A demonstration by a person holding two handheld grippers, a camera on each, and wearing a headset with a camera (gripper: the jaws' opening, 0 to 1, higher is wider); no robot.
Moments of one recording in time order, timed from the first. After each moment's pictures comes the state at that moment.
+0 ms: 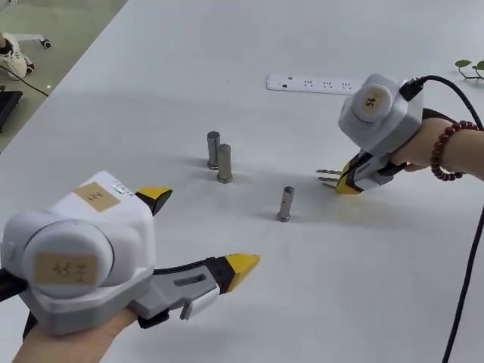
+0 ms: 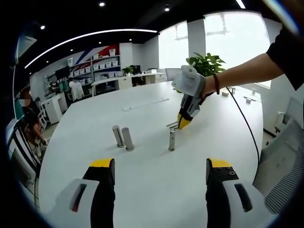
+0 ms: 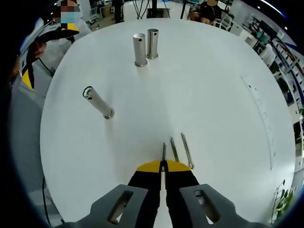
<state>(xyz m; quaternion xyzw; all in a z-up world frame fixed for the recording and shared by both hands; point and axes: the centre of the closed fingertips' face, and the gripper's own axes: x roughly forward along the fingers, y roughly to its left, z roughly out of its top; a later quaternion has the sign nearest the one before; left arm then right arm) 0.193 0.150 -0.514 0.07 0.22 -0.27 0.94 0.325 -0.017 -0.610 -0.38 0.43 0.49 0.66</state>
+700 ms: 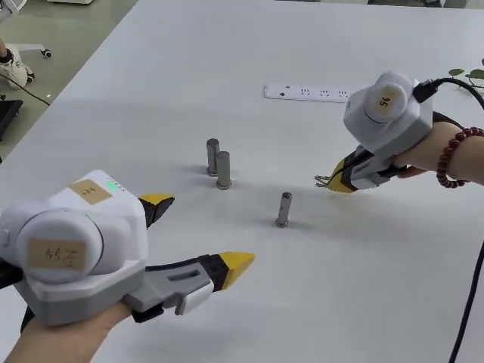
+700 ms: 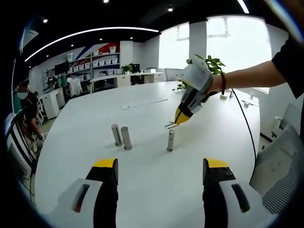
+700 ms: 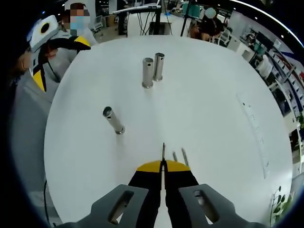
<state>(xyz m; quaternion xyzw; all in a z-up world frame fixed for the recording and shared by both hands) 0.193 0.151 -0.512 0.05 0.23 -0.28 0.93 0.315 0.006 -0.574 -0.36 0.36 0.51 0.69</state>
